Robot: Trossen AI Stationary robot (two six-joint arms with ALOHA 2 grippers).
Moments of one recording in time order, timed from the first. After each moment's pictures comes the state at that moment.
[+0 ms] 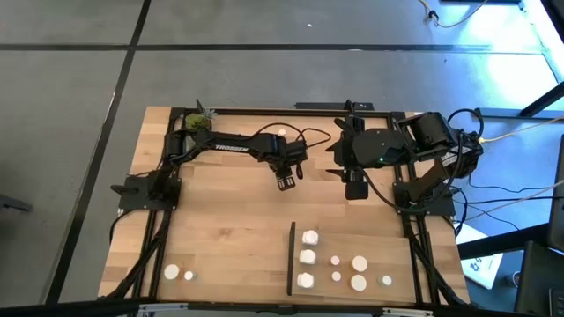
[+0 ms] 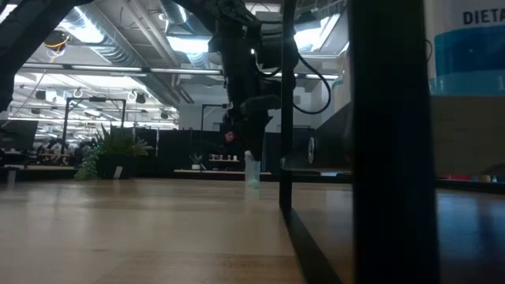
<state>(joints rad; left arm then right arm) 0.18 2.07 1.62 -0.84 -0.12 -0.16 0.24 1.67 2.33 -1.51 0.34 0.02</state>
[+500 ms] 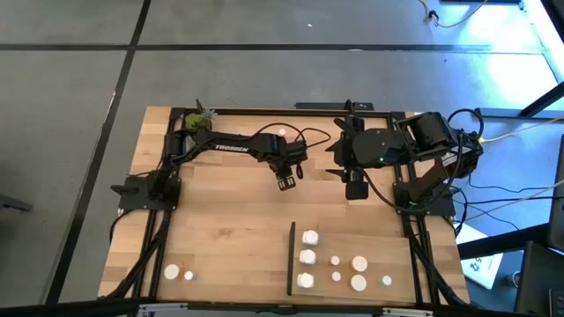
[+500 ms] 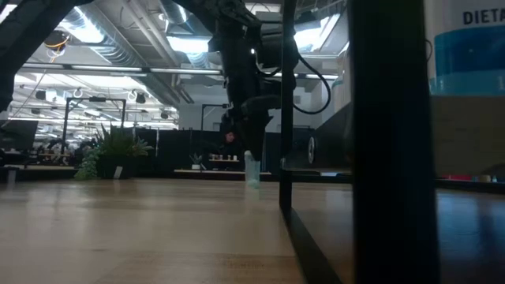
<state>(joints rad) 0.18 2.07 1.62 -0.84 -0.12 -0.18 0.24 1.67 2.33 -1.51 0.34 0.02</state>
